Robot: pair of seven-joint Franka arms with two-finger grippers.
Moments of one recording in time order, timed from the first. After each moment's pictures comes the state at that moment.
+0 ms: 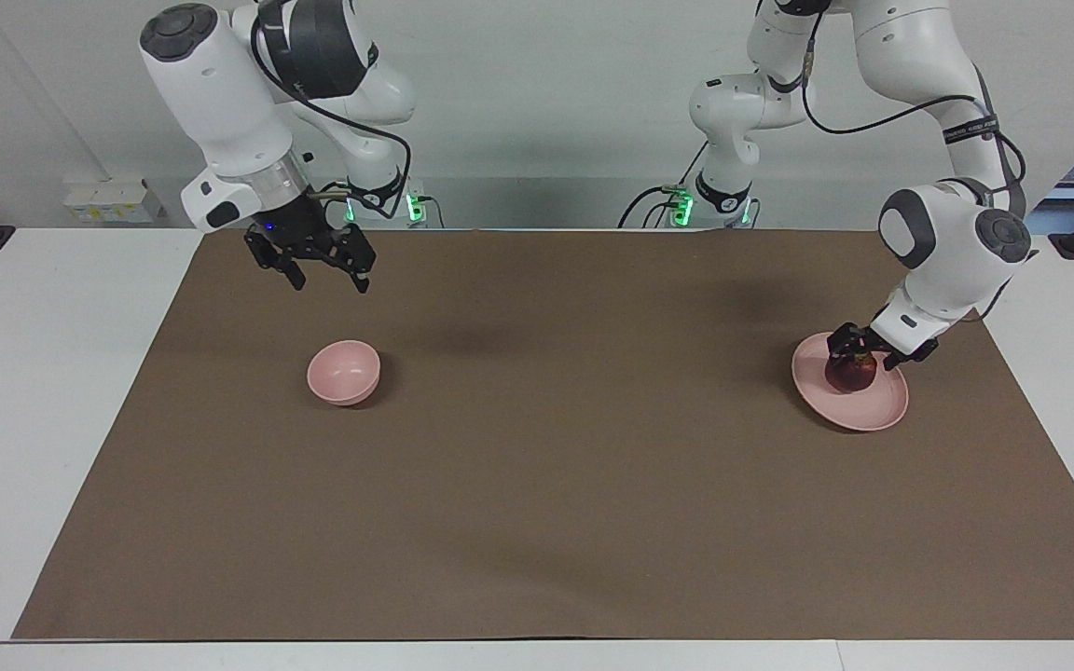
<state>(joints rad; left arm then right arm) 0.06 0.15 0.07 -2.09 -0.02 2.16 0.30 -0.01 0.02 0.14 -1.73 0.13 1.80 0.30</state>
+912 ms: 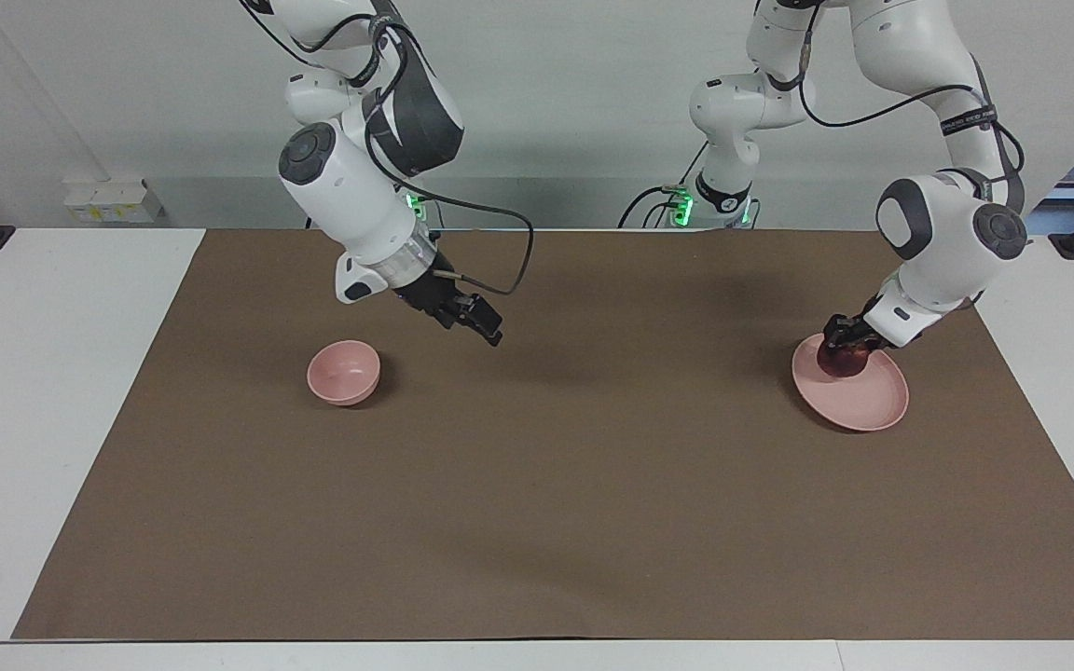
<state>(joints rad) 0.06 0.08 0.04 -2.08 -0.09 2.04 0.24 0.18 0.19 0.14 -1.74 0.46 2.03 0.82</state>
